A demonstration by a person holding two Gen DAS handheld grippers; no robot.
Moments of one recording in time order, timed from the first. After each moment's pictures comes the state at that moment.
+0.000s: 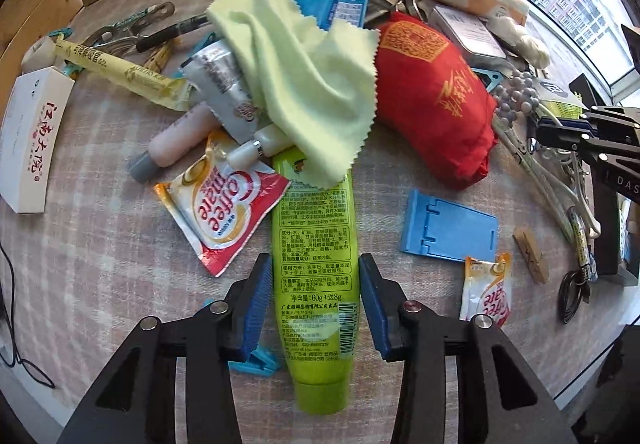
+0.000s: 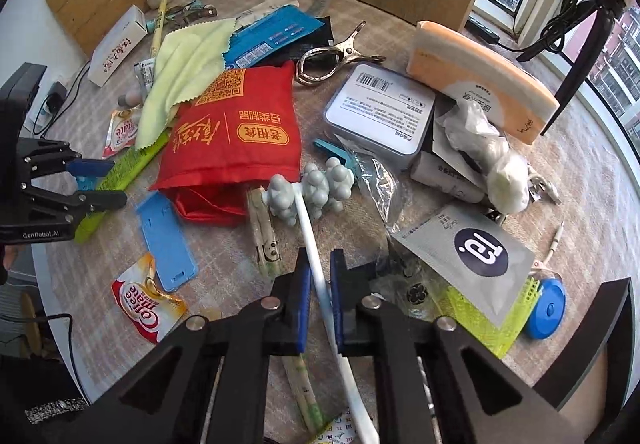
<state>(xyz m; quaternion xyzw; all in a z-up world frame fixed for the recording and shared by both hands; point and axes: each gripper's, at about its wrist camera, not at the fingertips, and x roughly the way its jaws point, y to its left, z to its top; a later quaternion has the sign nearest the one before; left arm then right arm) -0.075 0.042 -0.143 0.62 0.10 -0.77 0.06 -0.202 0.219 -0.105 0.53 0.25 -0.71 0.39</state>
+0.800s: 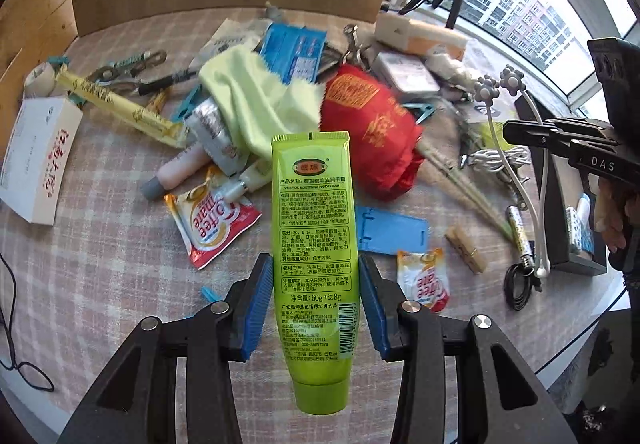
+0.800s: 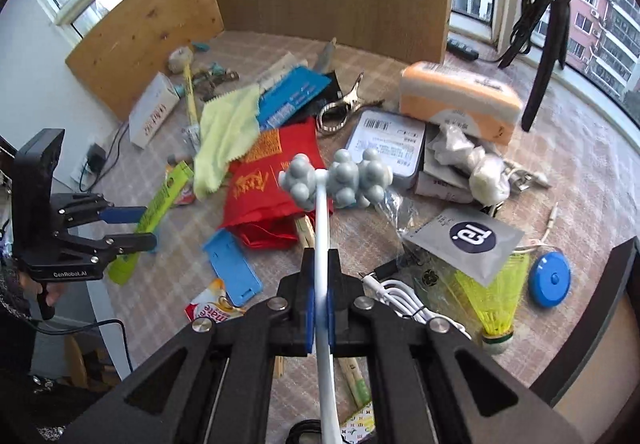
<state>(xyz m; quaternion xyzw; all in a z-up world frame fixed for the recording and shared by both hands) -0.054 0.044 -0.080 0.56 0.13 -0.82 0.01 -0.191 0.252 -0.043 0.51 0.12 -0.74 0.41</state>
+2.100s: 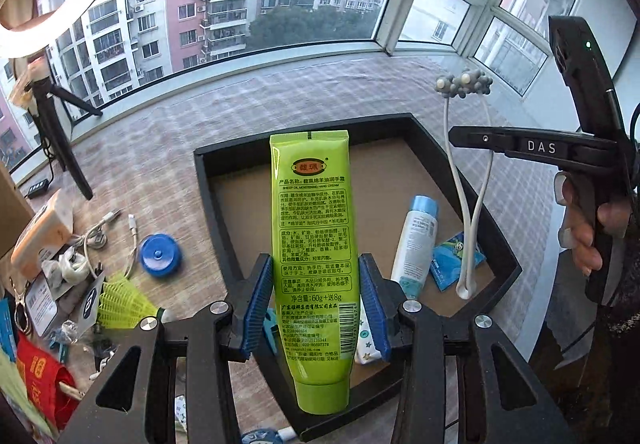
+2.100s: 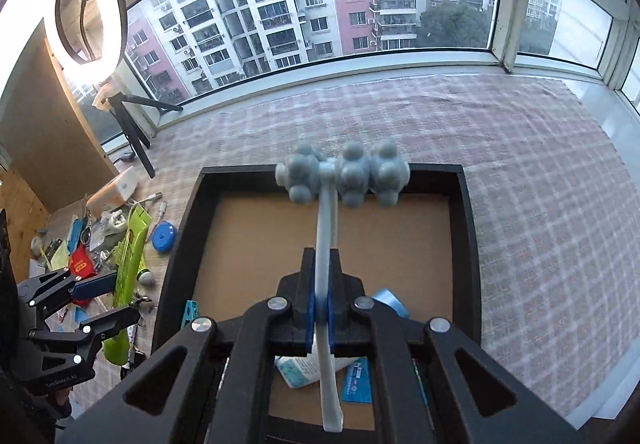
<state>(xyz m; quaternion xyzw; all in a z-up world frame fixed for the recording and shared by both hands) -0.199 0.439 -0.016 0.49 -0.05 -0.84 -0.25 -0.217 0.655 0.016 0.48 -0.05 -0.87 0.04</state>
